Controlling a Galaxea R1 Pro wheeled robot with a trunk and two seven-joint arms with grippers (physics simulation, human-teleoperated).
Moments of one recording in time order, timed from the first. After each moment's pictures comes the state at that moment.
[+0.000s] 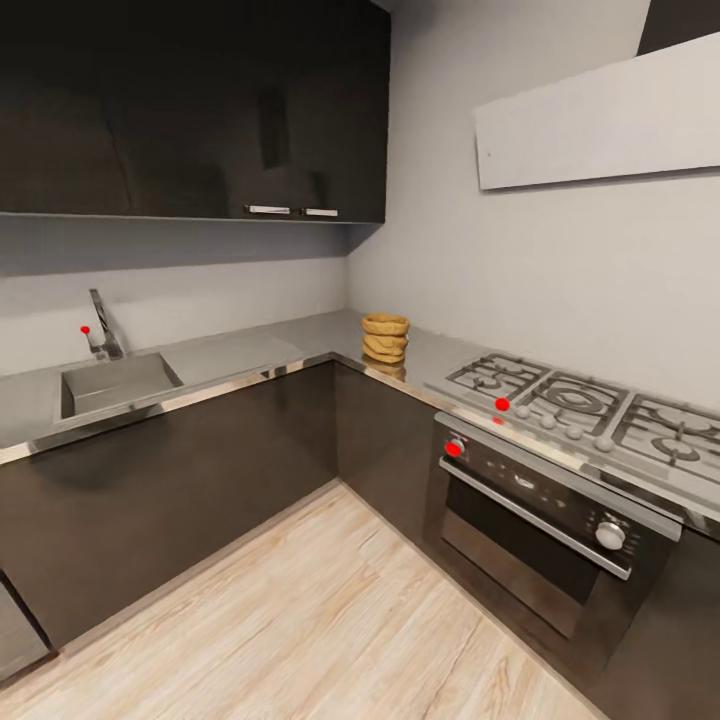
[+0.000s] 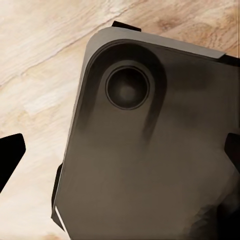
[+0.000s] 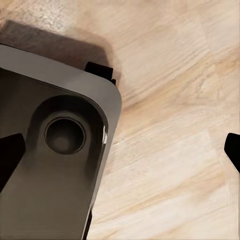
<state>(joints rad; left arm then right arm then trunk) 0.00 0.01 0.01 -0.05 0.26 -0.05 0.01 -0.13 -0.09 -0.29 0.02 0.56 -0.08 0.04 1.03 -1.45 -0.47</state>
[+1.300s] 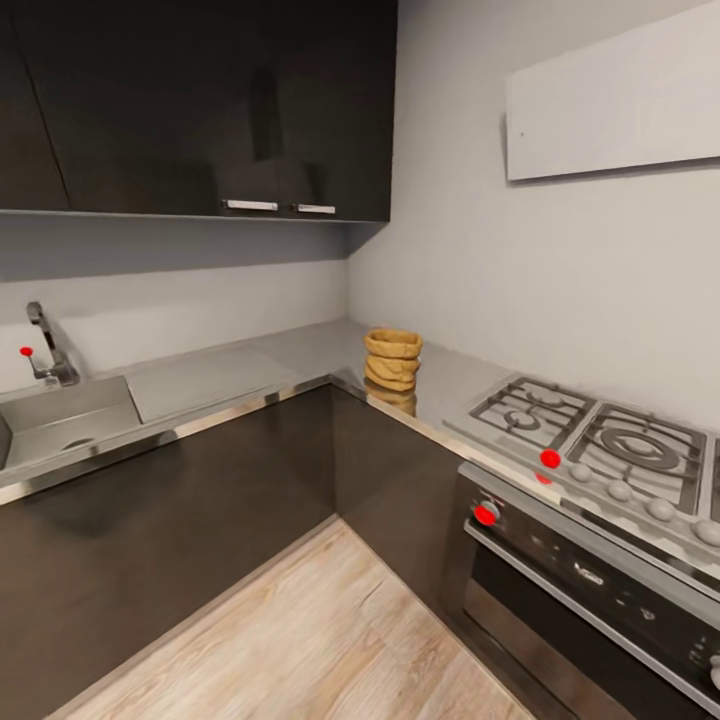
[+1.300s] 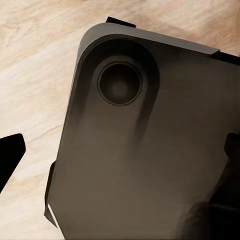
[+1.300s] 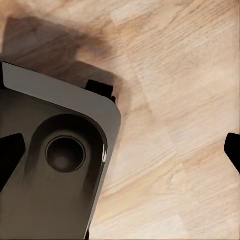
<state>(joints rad) 0.00 0.00 0.01 -0.05 0.27 -0.05 0.00 -0.13 -0.09 -0.28 0.02 0.57 -0.15 0.04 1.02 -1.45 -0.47</state>
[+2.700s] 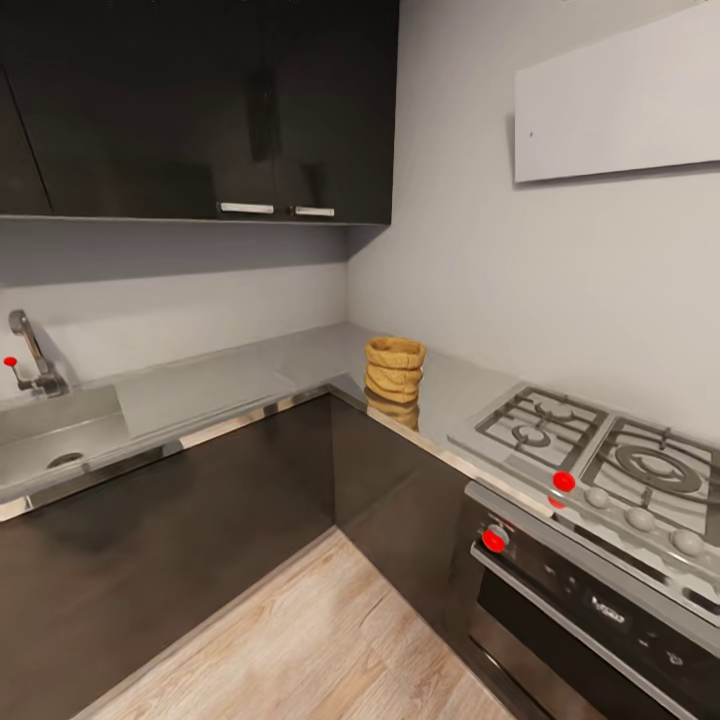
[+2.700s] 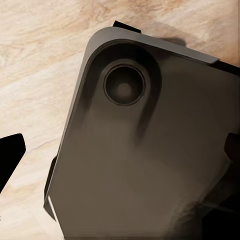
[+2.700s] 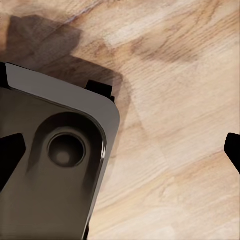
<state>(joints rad) 0.00 0.01 0.02 -0.05 0.32 -0.06 0.01 -0.13 -0.09 -0.28 0.02 0.57 -0.15 0.04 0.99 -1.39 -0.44</state>
